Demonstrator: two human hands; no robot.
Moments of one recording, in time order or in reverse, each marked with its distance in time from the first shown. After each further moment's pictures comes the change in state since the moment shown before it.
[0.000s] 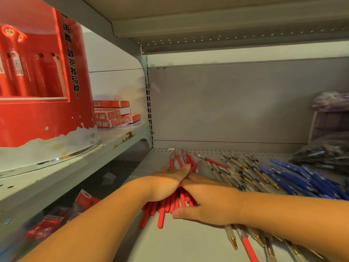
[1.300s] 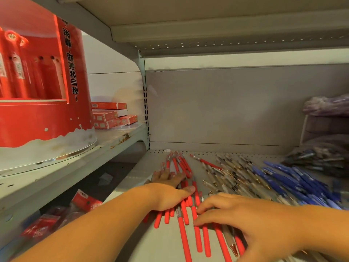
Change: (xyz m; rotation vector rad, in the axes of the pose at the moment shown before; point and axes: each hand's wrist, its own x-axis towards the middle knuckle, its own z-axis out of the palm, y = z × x) left_hand 0.006 -0.005 0.021 0.494 -0.001 0.002; right_hand -0.075 0.007 -0.039 0.029 -0.372 -0.153
